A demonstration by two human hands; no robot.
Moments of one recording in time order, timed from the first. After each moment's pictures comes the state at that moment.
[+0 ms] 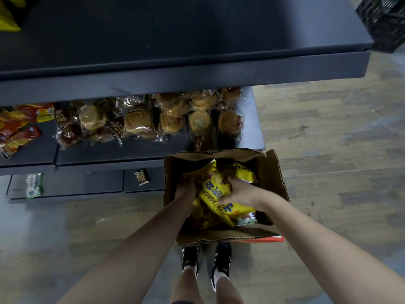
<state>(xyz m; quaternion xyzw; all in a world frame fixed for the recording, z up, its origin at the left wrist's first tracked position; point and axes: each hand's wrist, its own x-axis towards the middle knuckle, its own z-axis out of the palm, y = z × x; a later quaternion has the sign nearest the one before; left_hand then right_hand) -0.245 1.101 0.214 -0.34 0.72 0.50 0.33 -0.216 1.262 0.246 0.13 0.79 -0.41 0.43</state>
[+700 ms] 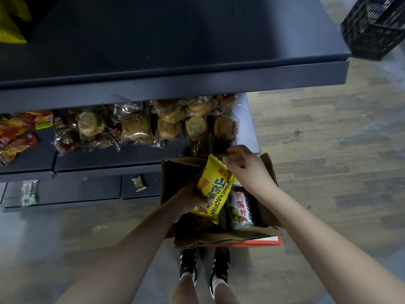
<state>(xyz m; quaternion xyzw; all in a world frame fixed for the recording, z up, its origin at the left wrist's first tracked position) -0.235 1.086 0.239 -0.01 0.71 0.53 0.46 -0.231 1.274 0.286 0.15 0.85 -0.50 0.07</state>
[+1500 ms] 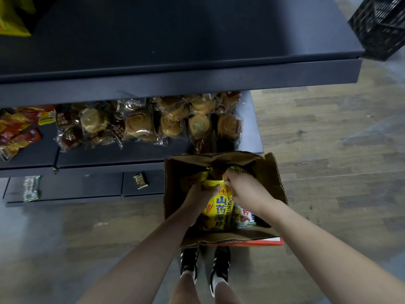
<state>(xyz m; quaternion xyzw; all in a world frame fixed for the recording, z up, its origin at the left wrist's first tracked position) -0.222 1.112 0.225 -0.15 0.71 0.58 0.37 -0.210 1.267 0.254 -0.07 0.96 -0.22 0.16</state>
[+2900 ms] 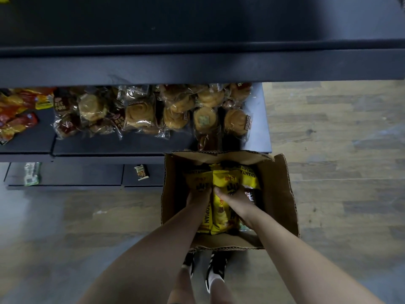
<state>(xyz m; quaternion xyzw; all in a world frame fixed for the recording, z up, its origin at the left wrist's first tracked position) -0.237 1.131 0.201 -0.36 0.74 0.39 0.40 -0.198 1.247 0.176 0.29 0.67 -0.60 0.33</state>
